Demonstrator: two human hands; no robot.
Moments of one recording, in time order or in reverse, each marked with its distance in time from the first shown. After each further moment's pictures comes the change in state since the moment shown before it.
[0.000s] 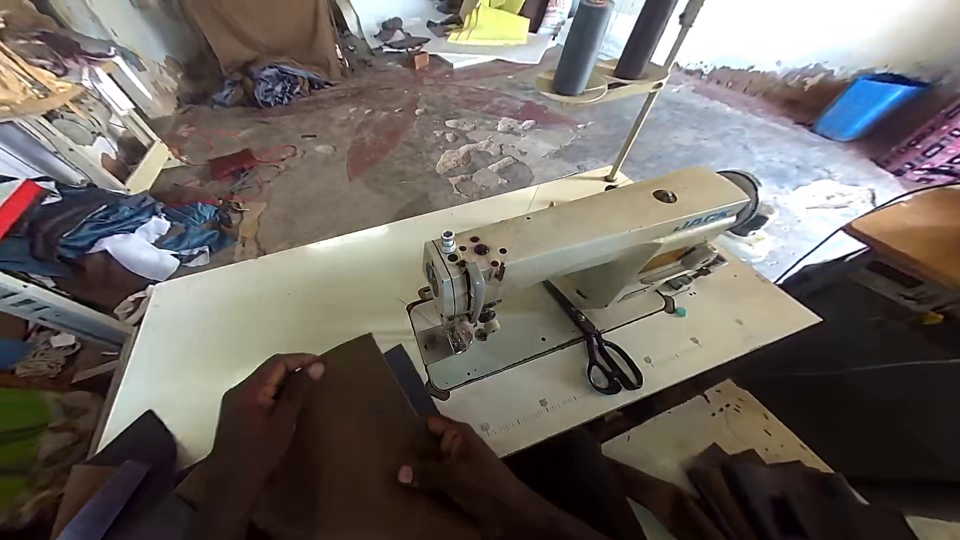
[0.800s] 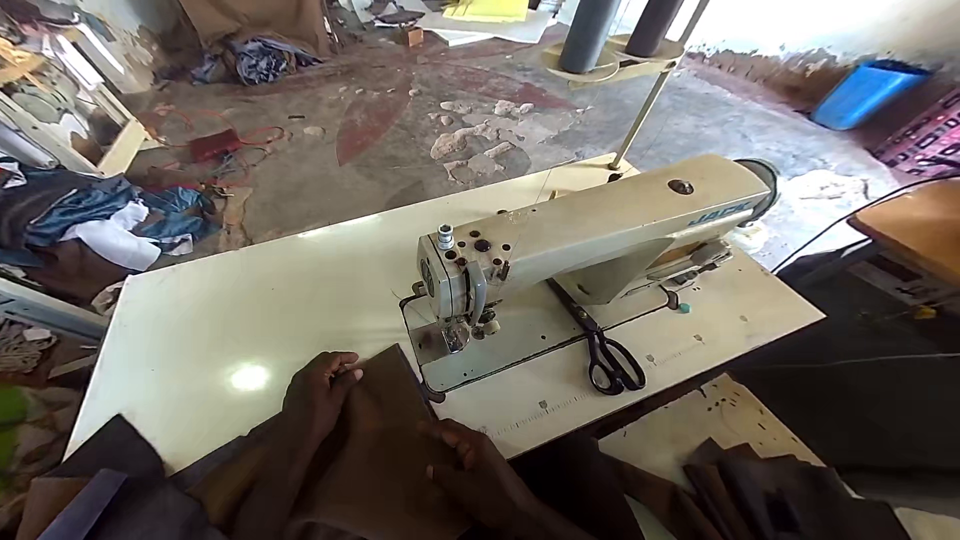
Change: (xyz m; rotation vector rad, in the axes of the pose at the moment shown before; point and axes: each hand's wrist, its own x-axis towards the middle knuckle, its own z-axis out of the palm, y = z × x) left_hand 0.024 -0.042 0.083 0.087 -0.258 -0.163; right_hand -0.007 0.041 -0.037 -0.429 0.123 -0.014
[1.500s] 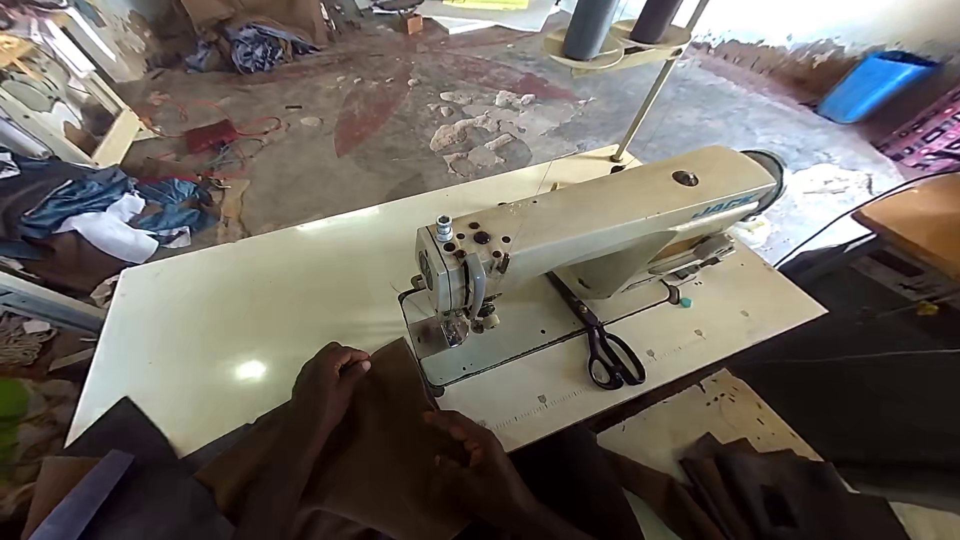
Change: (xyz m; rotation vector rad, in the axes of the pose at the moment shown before) left_hand 0.001 0.007 0.006 0.028 -0.003 0.064; right_hand -0.006 0.008 0.005 0.008 0.123 -0.167
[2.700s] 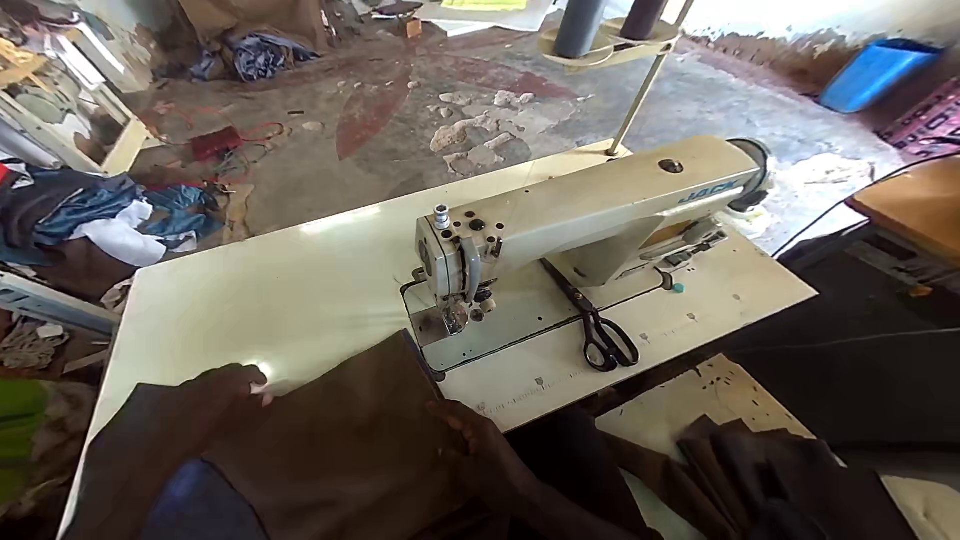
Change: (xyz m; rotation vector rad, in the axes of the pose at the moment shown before) left_hand -0.025 -0.067 -0.130 0.453 -0.461 -0.086; right_hand -0.007 -0.010 -0.003 -0.193 -0.080 0.105
